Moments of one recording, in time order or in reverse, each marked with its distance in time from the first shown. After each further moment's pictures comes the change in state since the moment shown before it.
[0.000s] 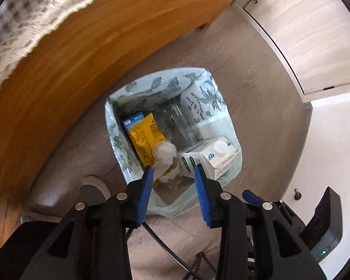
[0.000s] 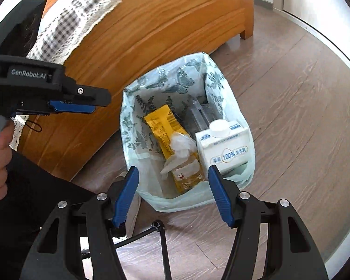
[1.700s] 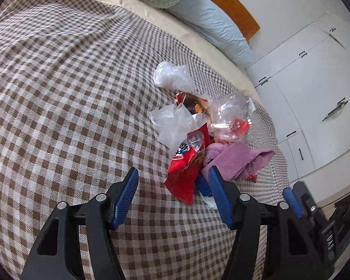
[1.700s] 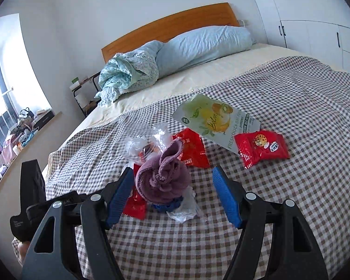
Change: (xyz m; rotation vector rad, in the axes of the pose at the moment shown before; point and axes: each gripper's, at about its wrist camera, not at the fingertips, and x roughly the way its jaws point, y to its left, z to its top) left arm -0.310 0.581 -0.009 -0.794 -0.819 -0.092; right arm 0.072 0.559 0.293 -0.437 -0.405 0.395
